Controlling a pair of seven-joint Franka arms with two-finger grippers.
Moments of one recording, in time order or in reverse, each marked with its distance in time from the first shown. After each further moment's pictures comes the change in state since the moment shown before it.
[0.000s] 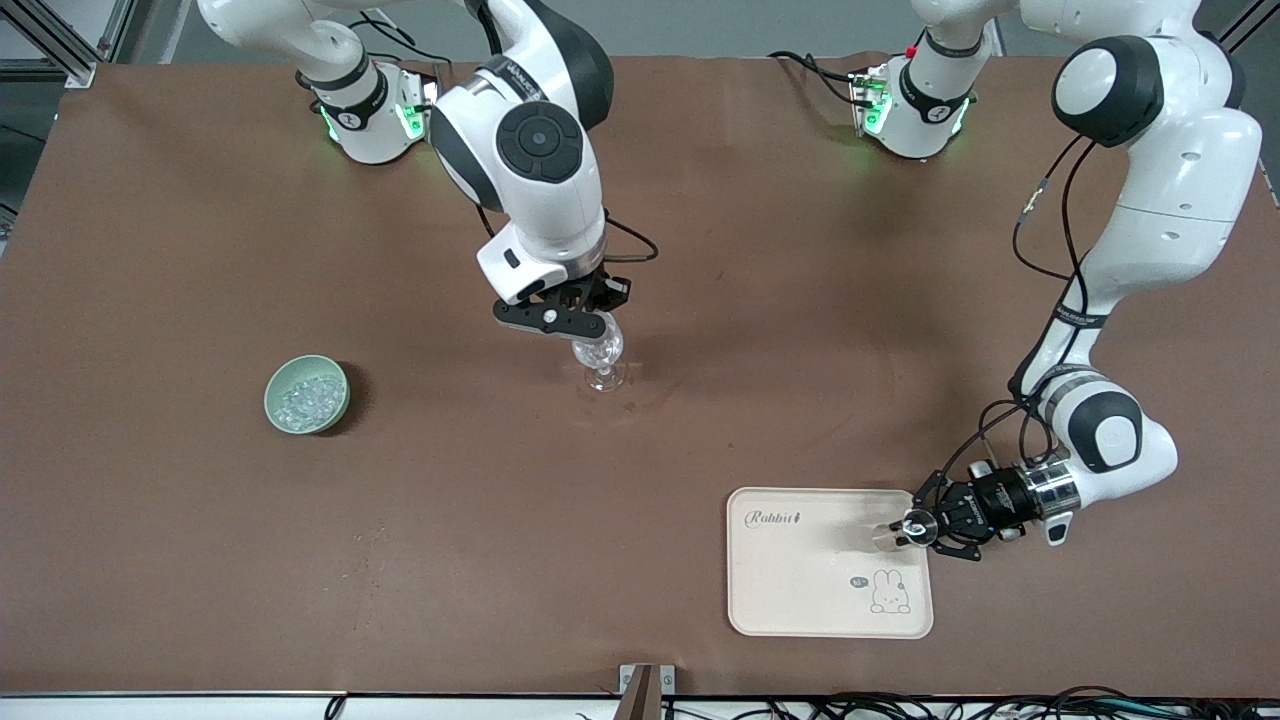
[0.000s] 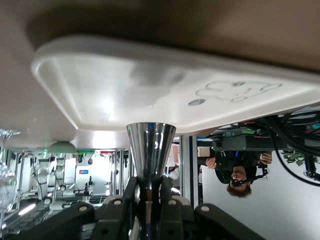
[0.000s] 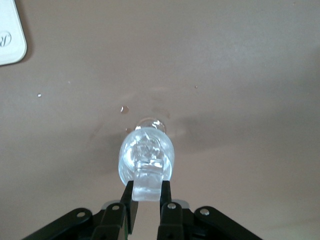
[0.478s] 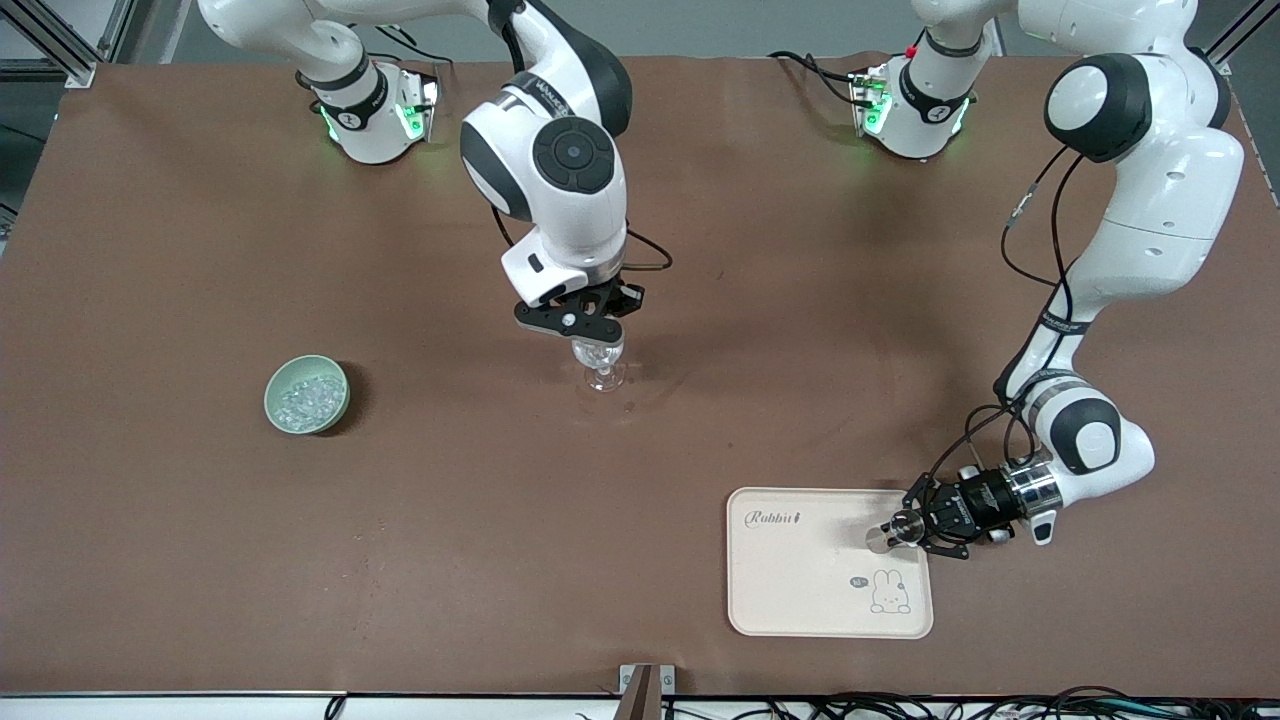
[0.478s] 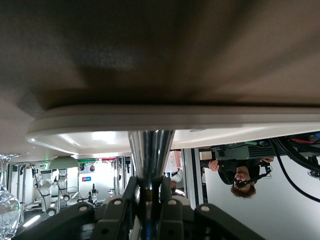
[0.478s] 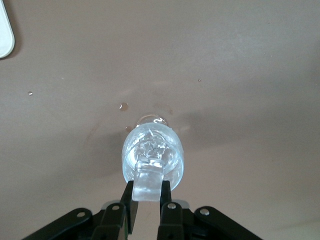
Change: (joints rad) left arm -0.003 0.047 -0.003 0.012 -0.007 0.012 0.090; right arm 0.031 0.037 0.000 0.000 -0.013 0.009 0.058
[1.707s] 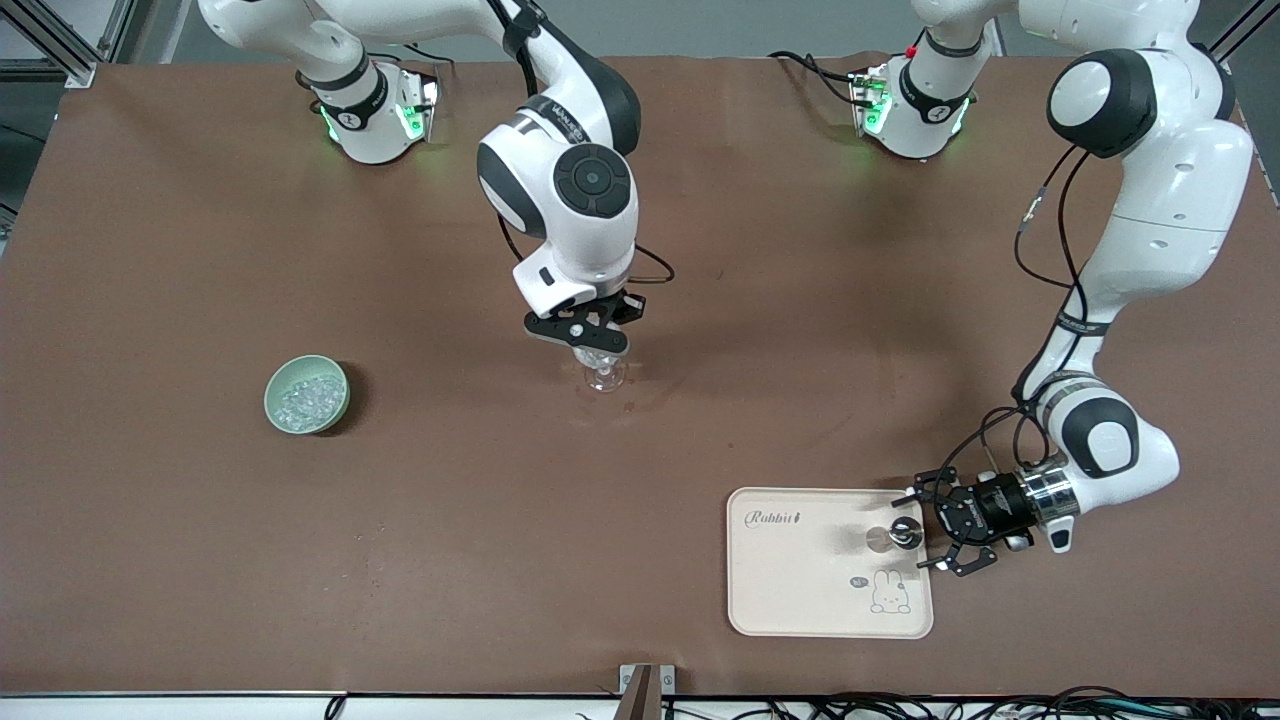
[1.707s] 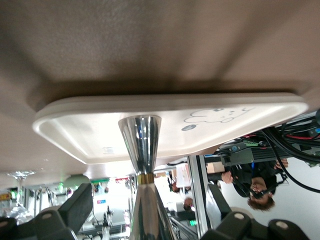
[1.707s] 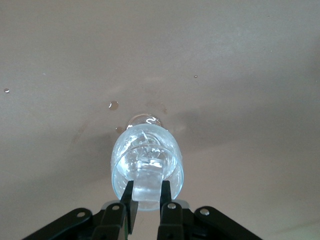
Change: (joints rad) left arm 0.010 -0.037 0.002 0.030 0.175 0.006 -0.067; right arm 0.008 0.040 -0.006 0.000 -0.015 0.000 0.010
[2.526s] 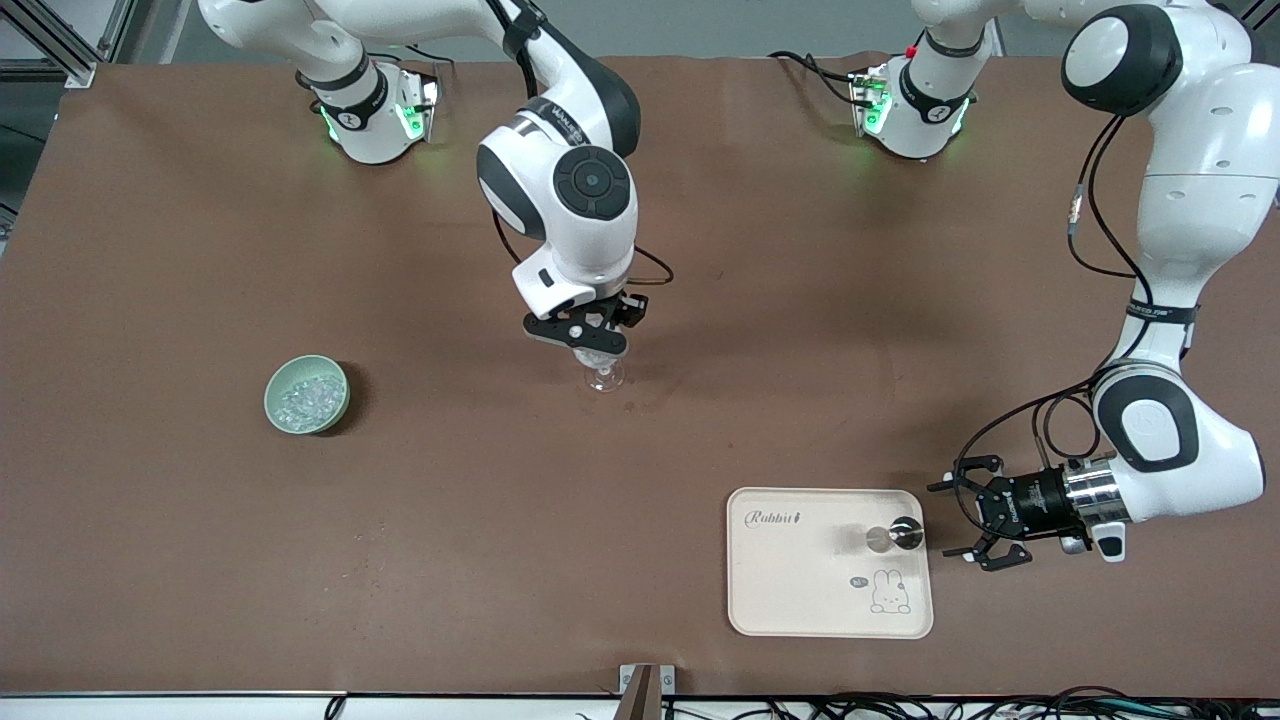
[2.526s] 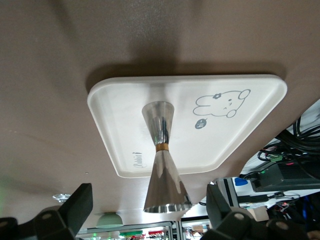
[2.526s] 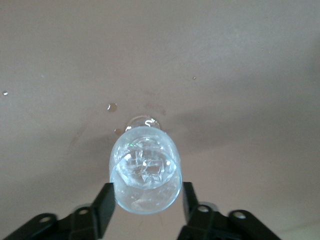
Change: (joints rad) left arm -0.004 -0.143 -0.007 0.002 0.384 -0.057 -0.249; right arm -0.004 0.000 -0.007 0.007 -0.003 0.001 0.000
